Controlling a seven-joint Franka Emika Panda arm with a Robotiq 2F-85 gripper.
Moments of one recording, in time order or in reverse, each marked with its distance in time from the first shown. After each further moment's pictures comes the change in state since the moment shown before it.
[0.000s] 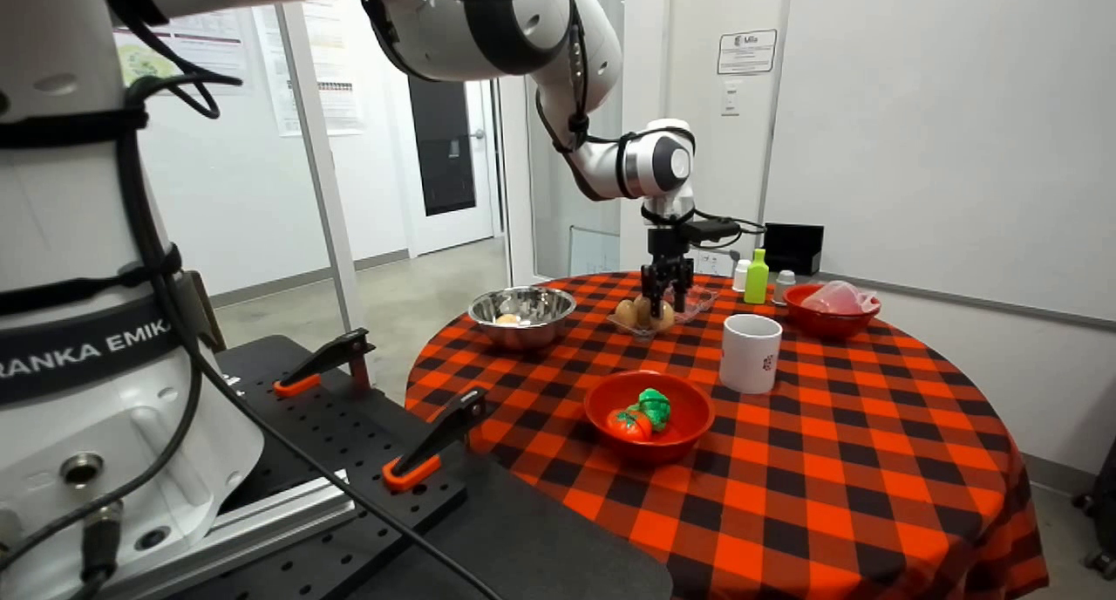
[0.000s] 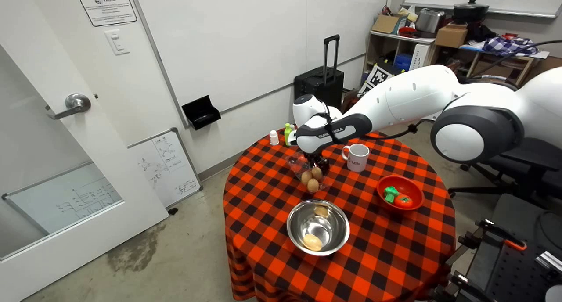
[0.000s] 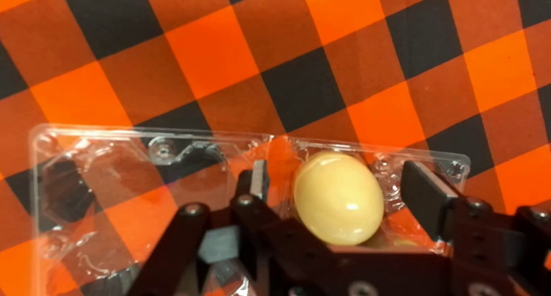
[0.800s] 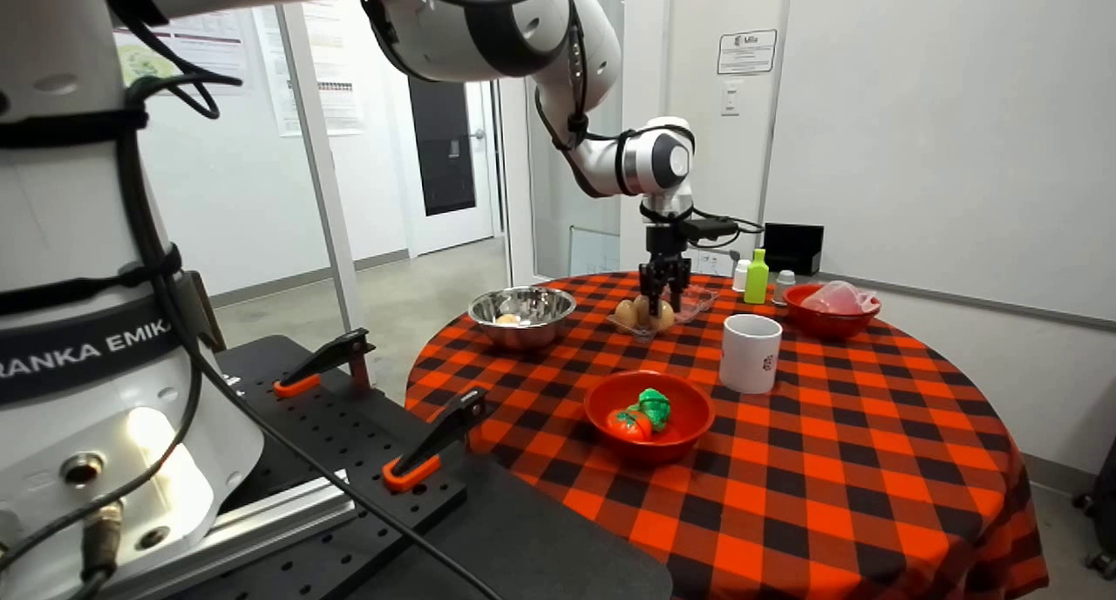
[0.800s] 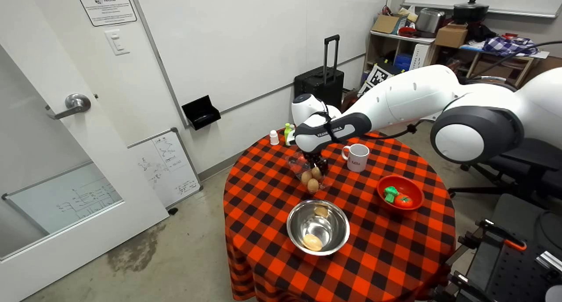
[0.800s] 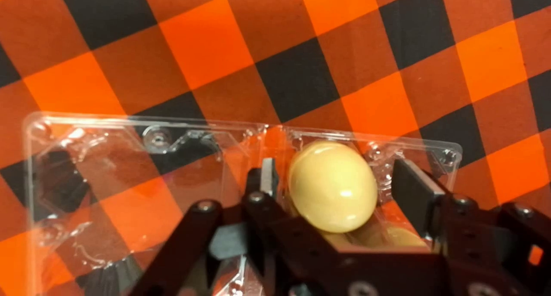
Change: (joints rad) arm 0.000 0.003 0.010 0.018 0.004 -0.029 0.000
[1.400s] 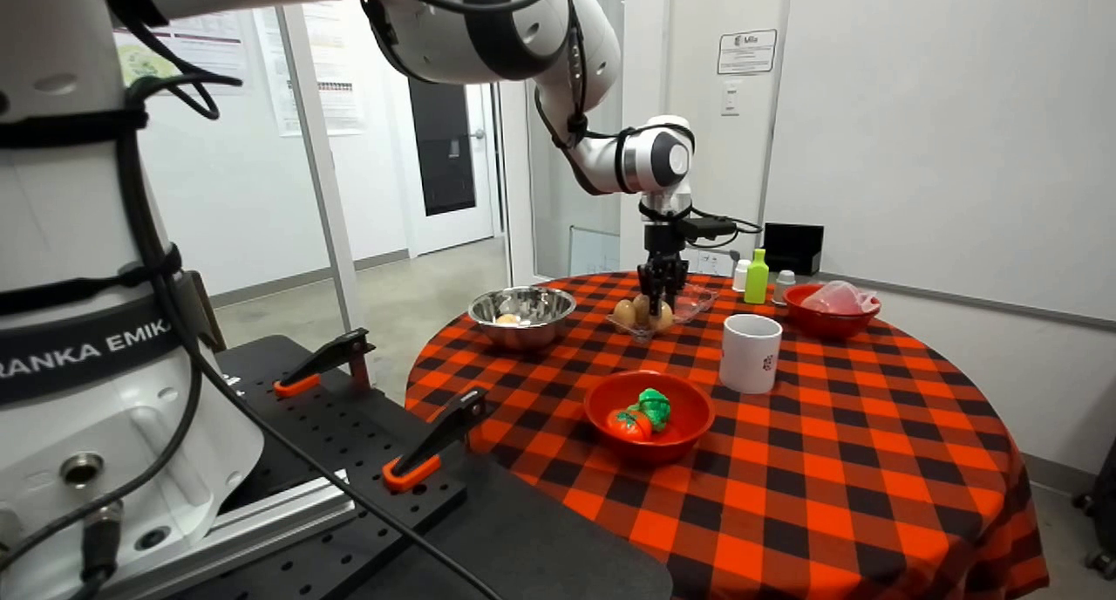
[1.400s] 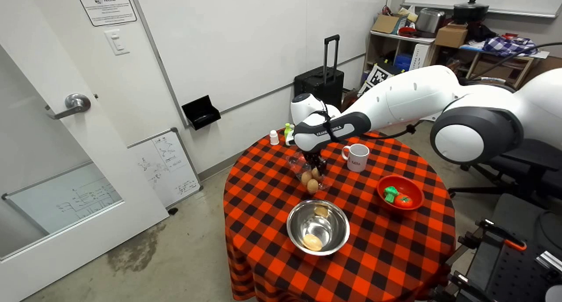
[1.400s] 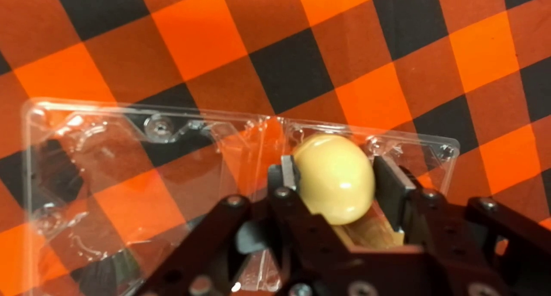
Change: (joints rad) arm -0.002 0.006 0.011 0.019 0.004 -0.027 0.000
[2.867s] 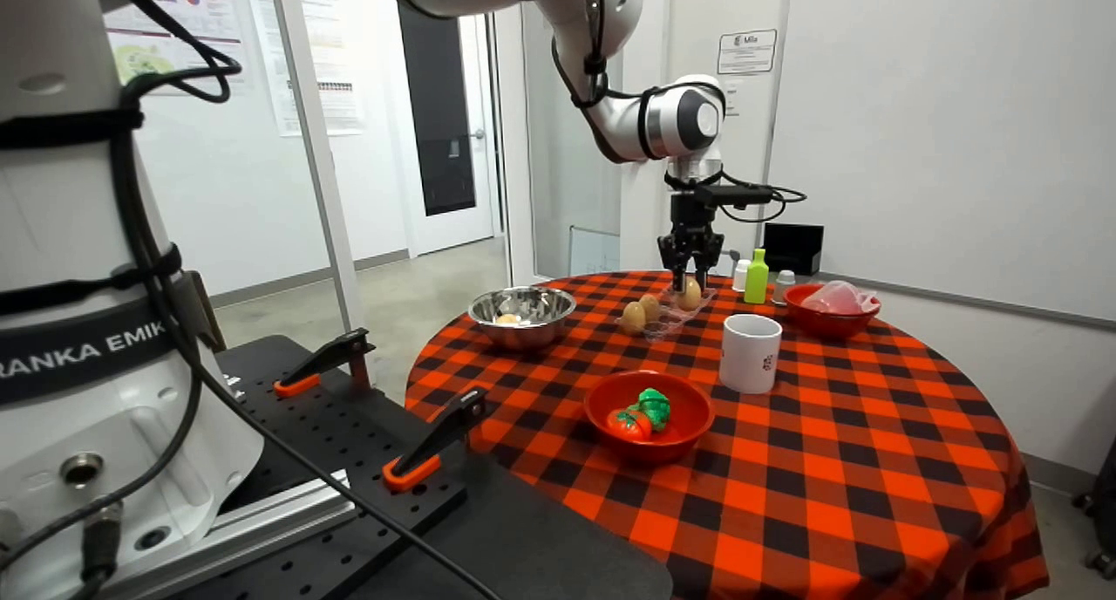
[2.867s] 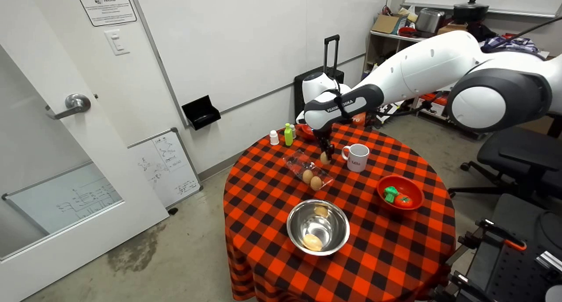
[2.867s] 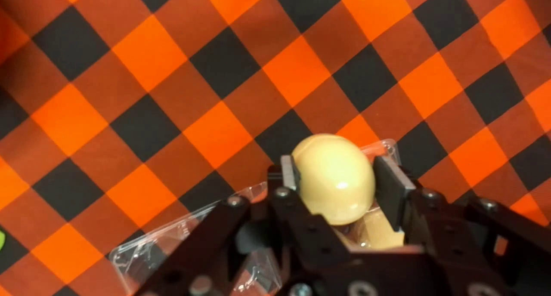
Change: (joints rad) arm -0.063 -0.188 -0.014 -0.195 0.003 0.022 0.212
